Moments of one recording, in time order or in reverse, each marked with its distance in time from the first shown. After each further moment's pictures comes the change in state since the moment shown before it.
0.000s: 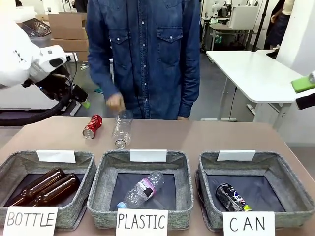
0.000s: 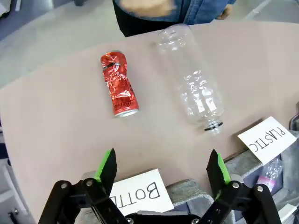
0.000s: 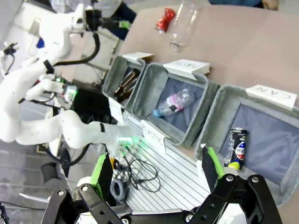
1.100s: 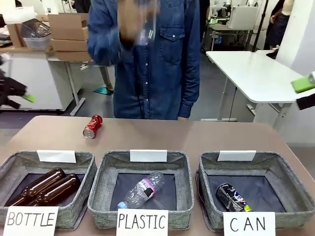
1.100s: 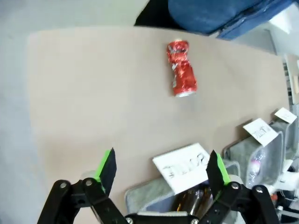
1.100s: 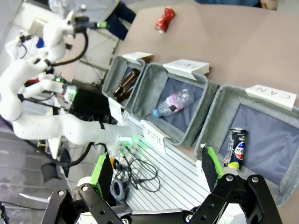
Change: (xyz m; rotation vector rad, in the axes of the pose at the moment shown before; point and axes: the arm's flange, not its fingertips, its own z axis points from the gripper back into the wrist) left arm -0.076 0.231 0.056 -0.261 -0.037 0.283; right arm 0.000 0.000 0.000 -0.001 0.000 0.000
